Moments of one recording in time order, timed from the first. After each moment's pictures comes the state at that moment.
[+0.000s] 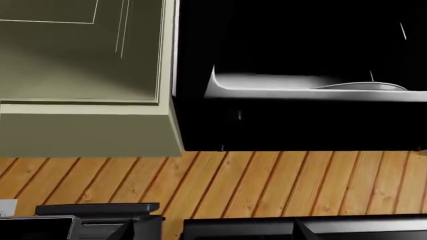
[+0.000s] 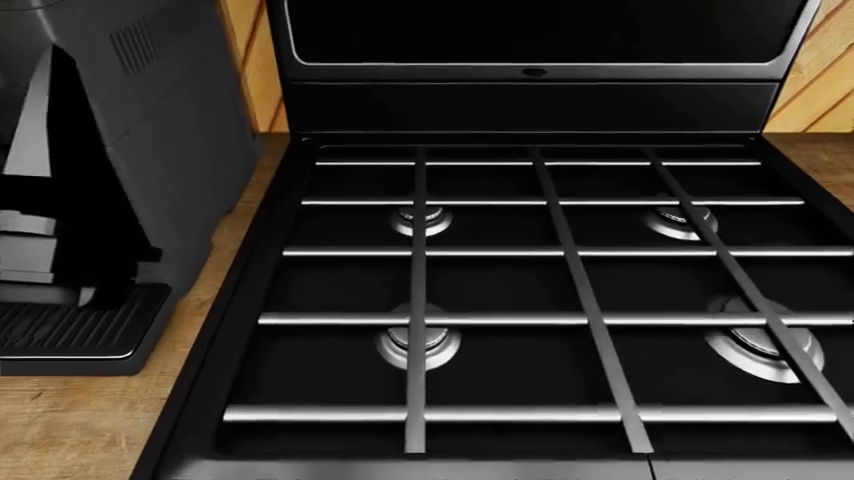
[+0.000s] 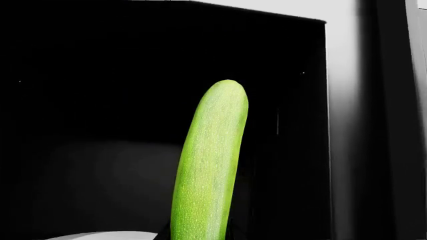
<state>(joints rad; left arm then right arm) -0.48 -1.27 0.31 1.00 -1.00 0.04 -0.95 2.36 0.10 -0.03 0.50 -0.41 1.26 -0.45</state>
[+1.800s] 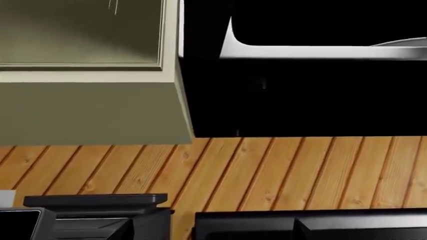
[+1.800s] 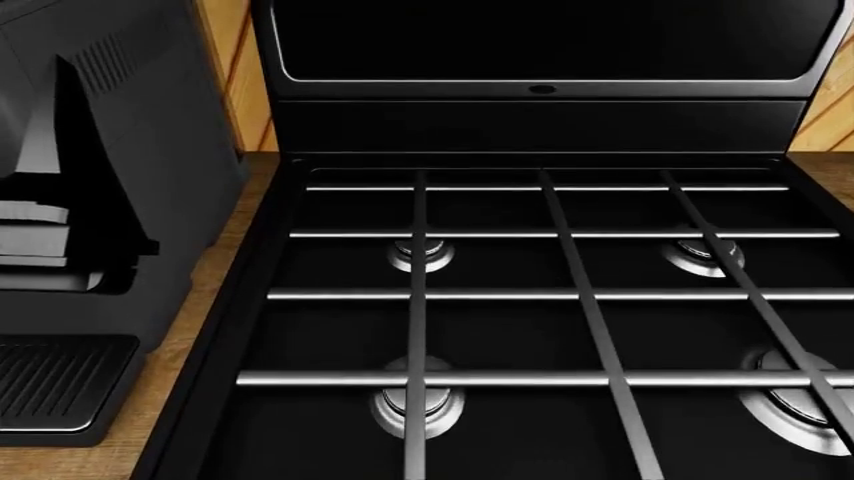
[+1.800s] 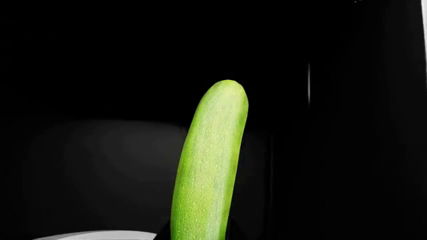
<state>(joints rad) -0.46 -1.28 0.33 0.95 -0.98 0.06 -0.96 2.35 0.13 -0.02 0.72 -0.26 1.11 -0.30</state>
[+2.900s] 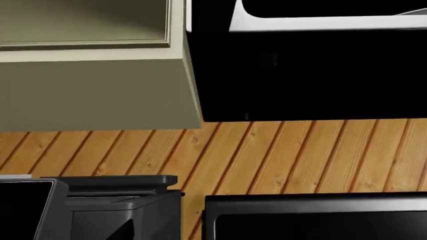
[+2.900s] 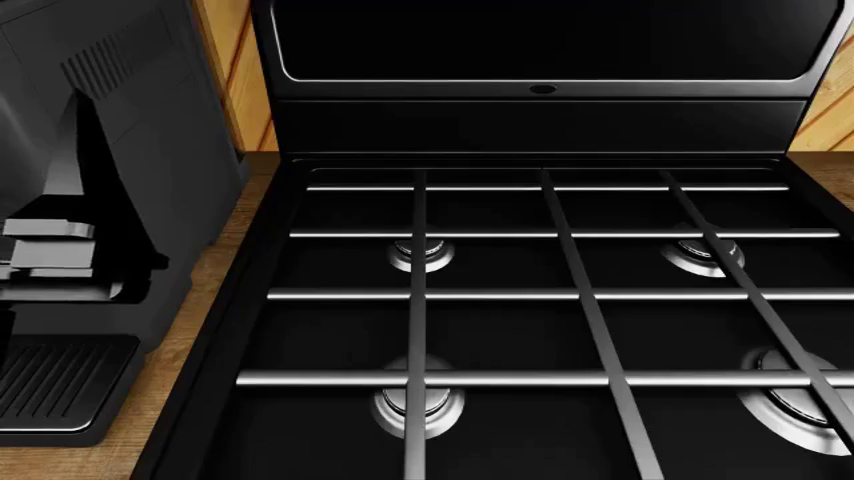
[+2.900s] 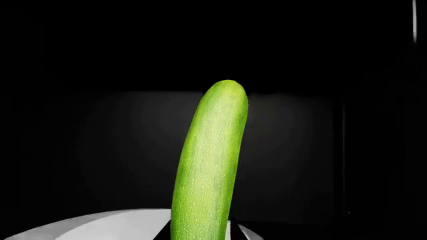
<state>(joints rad) -0.39 -1.27 0.34 0.93 -0.93 0.06 -0.97 2.35 0.12 -0.01 1.06 -0.06 0.87 -0.24</state>
